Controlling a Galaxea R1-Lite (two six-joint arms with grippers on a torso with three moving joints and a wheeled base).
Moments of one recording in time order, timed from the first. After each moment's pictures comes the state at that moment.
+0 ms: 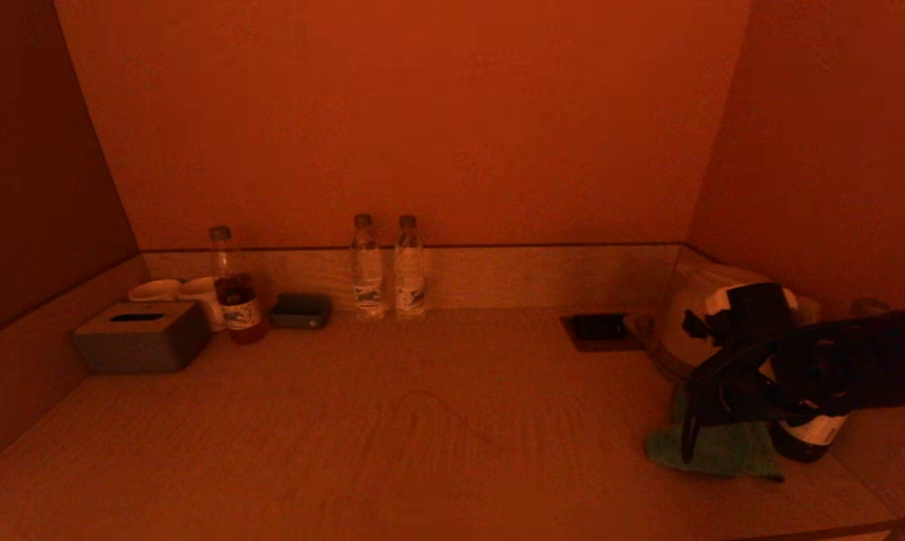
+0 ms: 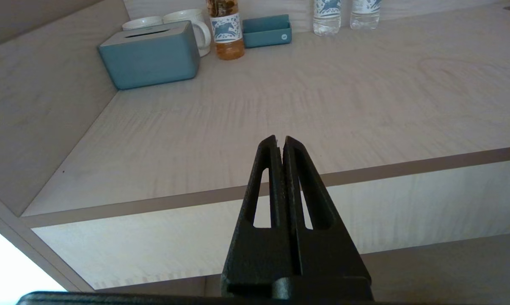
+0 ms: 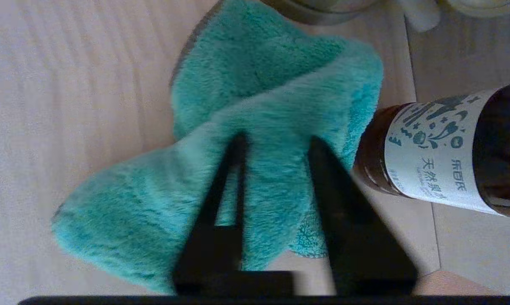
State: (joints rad) left arm -0.01 0.00 0.00 0.01 -0.06 0.10; right arm -0.01 1.83 -0.90 -0.04 -0.33 -0.09
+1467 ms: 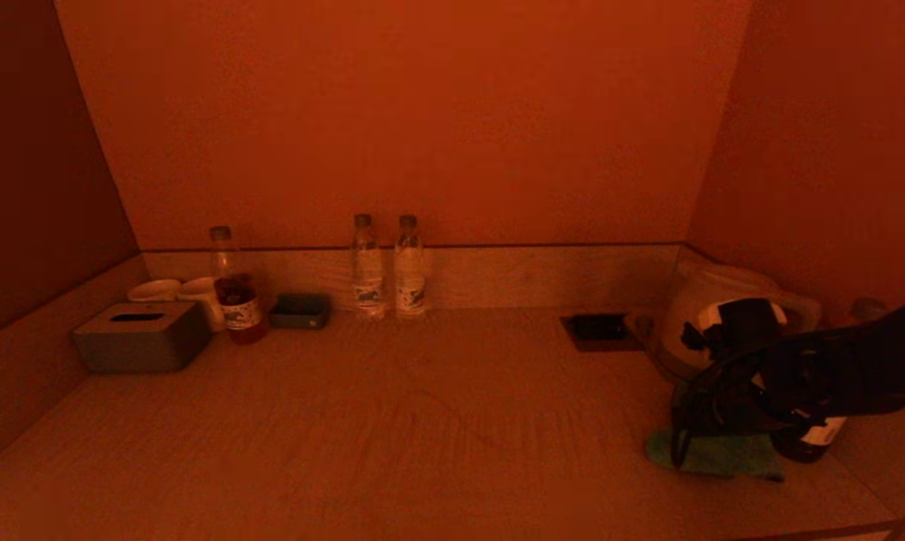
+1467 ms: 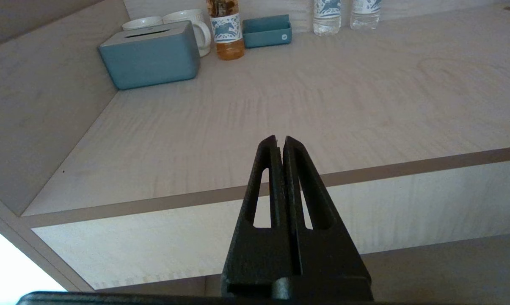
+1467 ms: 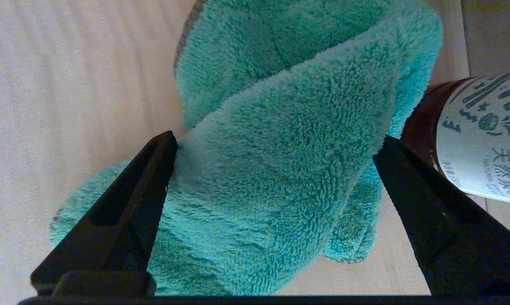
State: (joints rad) left arm -0.01 0.00 0.00 0.01 -0.06 0.10; right arm -0.02 1.89 -0.89 -0.05 -0.29 -0.02
